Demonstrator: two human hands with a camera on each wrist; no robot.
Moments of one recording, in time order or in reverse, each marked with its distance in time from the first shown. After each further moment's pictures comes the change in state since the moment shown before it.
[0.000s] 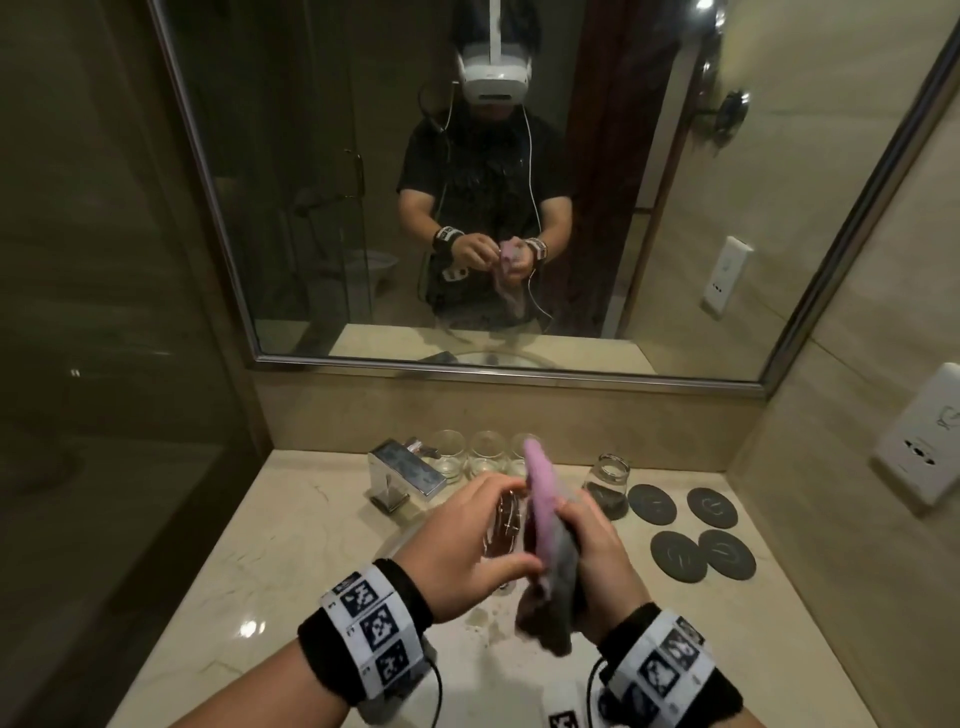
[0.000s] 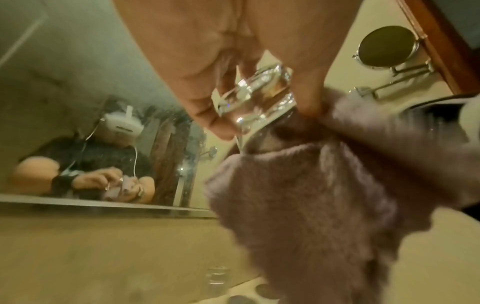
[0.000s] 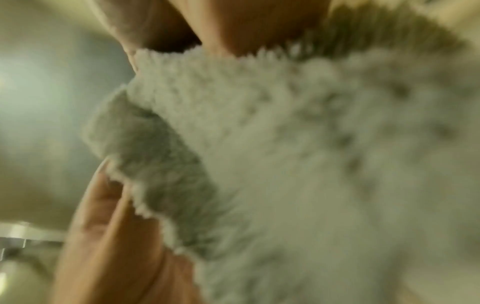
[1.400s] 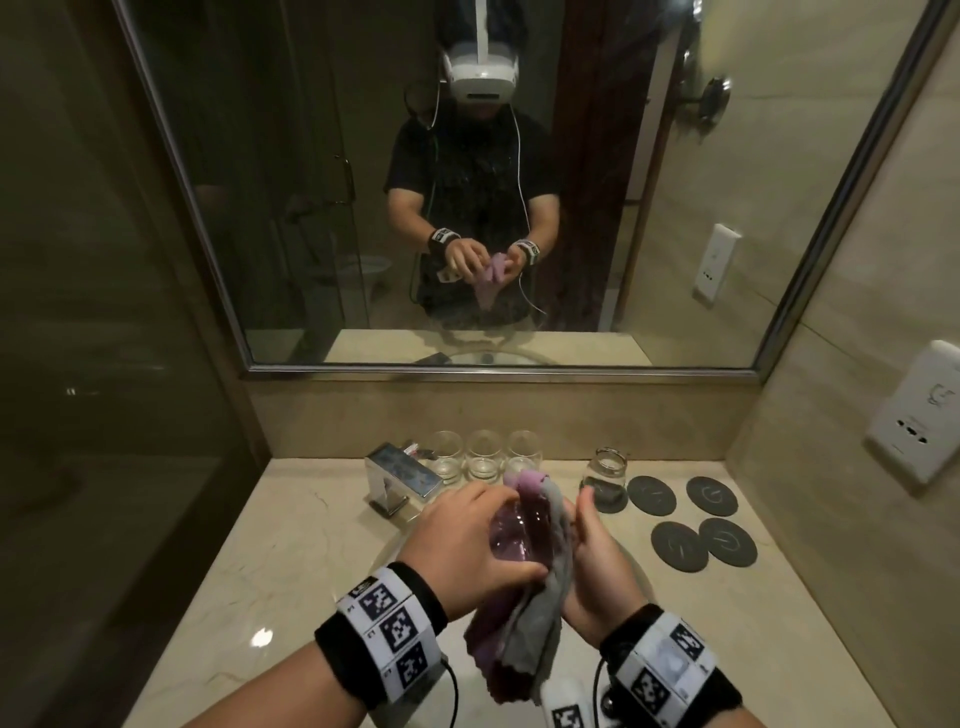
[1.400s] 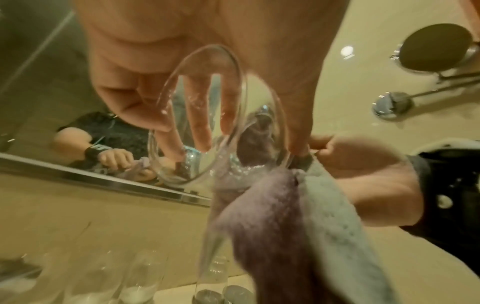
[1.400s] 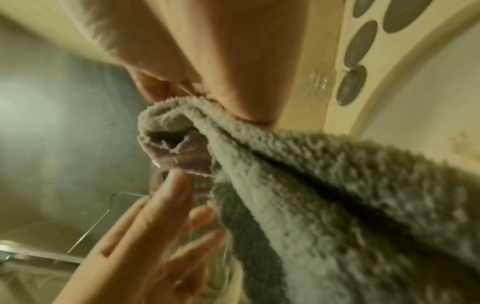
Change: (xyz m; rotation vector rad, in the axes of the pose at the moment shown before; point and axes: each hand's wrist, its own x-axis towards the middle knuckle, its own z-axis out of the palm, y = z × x) left_hand 0.006 0.005 0.009 0.329 -0.064 -0.166; right_hand 0.001 0.007 -0.009 0.253 0.011 0.173
